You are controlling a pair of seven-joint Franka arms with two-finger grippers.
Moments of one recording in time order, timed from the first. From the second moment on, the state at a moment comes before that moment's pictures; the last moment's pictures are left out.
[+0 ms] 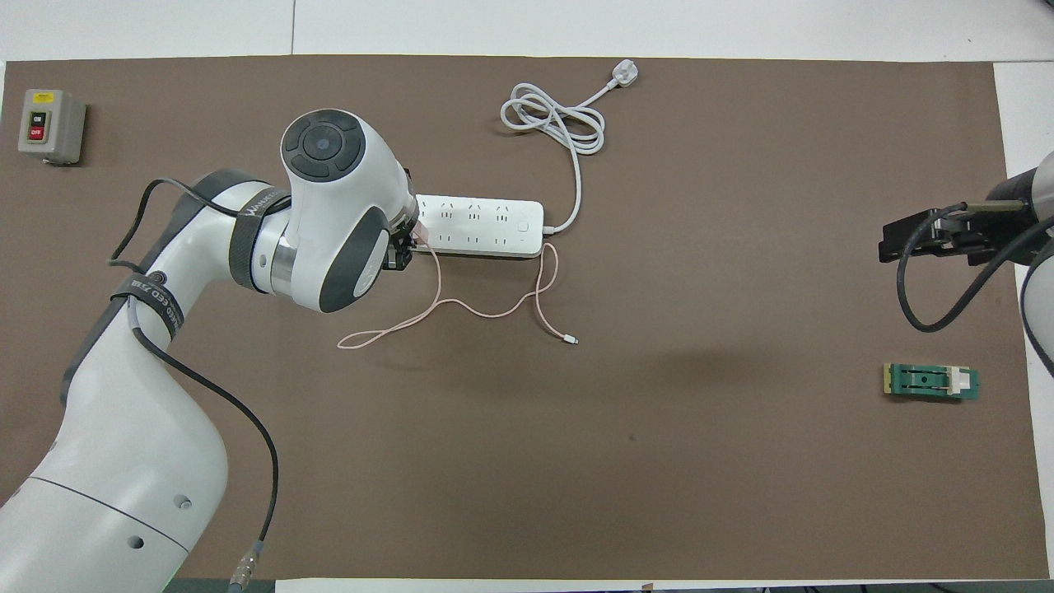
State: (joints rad) left arm -0.42 0.46 -0.03 -1.66 0.02 2.15 -1.91; right arm 0.07 0.00 -0.09 -1.70 0.02 1.66 0.03
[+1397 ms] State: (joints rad) left arm -0.43 0.49 -0.03 -1.61 0.06 2.11 -1.91; right arm 0.07 0.00 -0.09 -1.70 0.02 1.66 0.03
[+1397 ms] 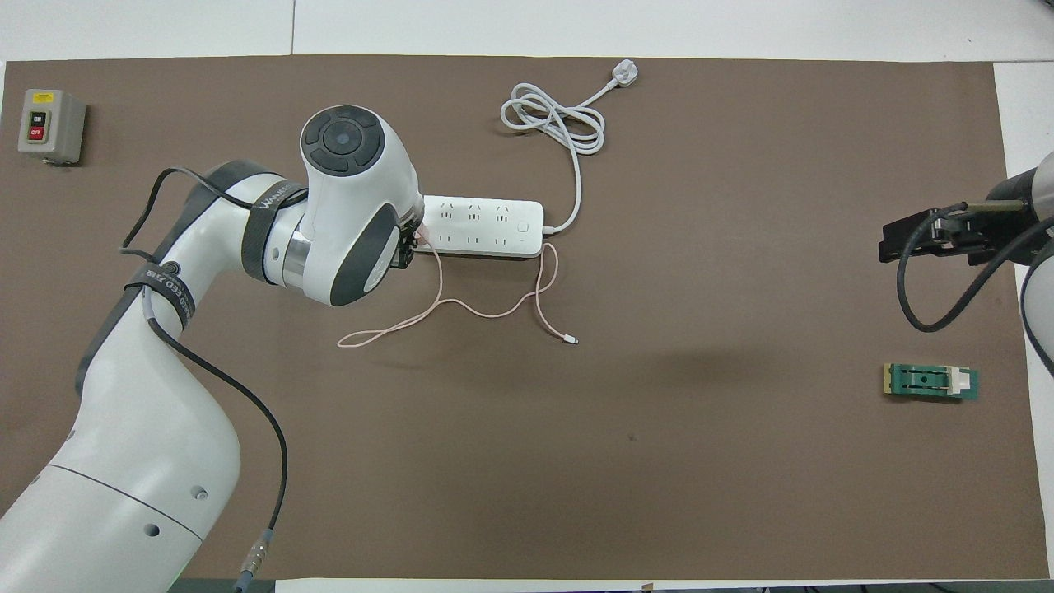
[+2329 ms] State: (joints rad) left arm -0.44 0.51 -0.03 -1.61 0.07 2.12 -1.92; right arm 0.07 0.00 -0.09 -1.70 0.02 1.66 0.03
